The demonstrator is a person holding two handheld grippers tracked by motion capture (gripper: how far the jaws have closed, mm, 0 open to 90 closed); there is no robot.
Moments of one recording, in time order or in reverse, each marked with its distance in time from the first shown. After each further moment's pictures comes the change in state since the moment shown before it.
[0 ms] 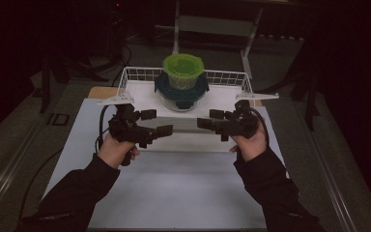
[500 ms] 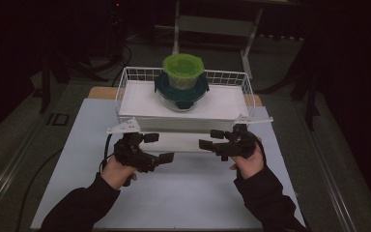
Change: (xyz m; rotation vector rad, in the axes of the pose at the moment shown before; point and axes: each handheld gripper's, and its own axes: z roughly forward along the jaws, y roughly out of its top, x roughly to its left) left arm 0.002 -0.058 0.010 0.078 -0.006 0.038; right arm -0.020 -0.062 0.007 0.040 -0.004 0.015
